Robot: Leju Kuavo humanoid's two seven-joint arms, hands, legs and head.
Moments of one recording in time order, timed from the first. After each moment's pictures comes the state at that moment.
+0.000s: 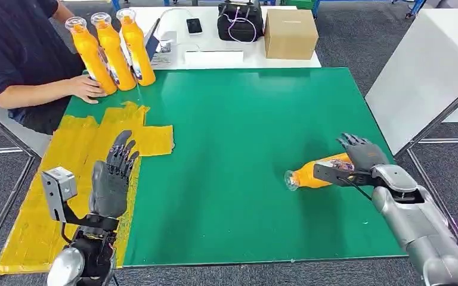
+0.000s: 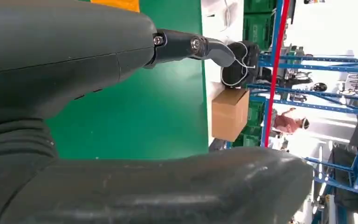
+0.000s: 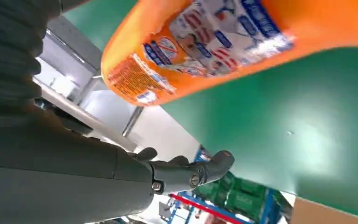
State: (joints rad) left arm 0.04 -0.05 -0.21 -1.84 0.18 0.01 0.01; right arm -0.56 -0.42 0.42 -0.89 0.97 0.18 -0.06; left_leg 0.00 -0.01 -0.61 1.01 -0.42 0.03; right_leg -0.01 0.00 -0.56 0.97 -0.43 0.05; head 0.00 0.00
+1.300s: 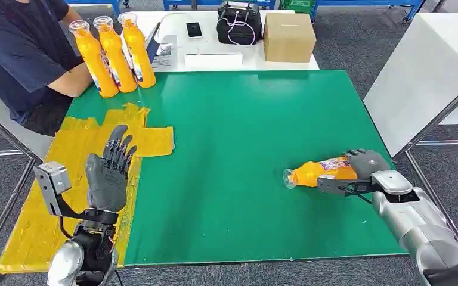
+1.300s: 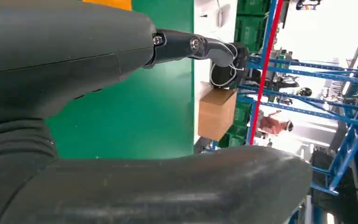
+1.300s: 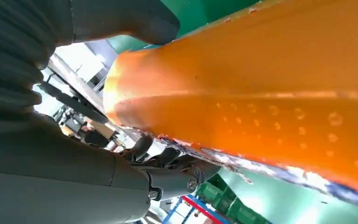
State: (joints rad) left arm -0.01 -0.05 -0.22 -1.83 0.25 0.05 0.01; right arm -0.67 -0.37 0.58 -0.54 1.07 0.11 -0.10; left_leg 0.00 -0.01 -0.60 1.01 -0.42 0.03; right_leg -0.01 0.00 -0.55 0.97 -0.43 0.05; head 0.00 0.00
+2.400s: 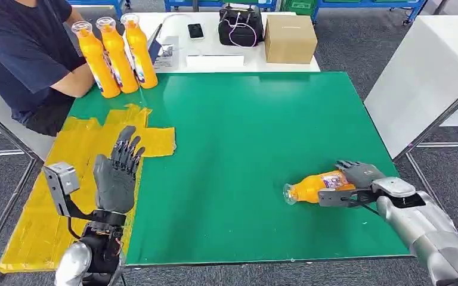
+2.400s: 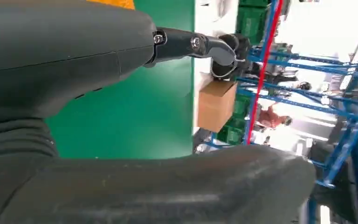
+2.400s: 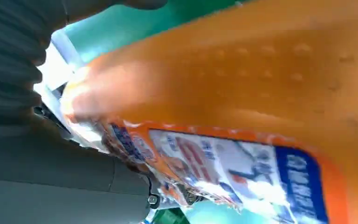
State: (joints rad) left arm 0.00 -0.05 -0.28 -1.82 0.27 0.09 -0.03; right arm -0.62 -0.49 0.72 -0.63 0.92 0.29 -0.17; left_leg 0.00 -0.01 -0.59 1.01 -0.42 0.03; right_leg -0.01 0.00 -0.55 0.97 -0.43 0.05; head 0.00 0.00
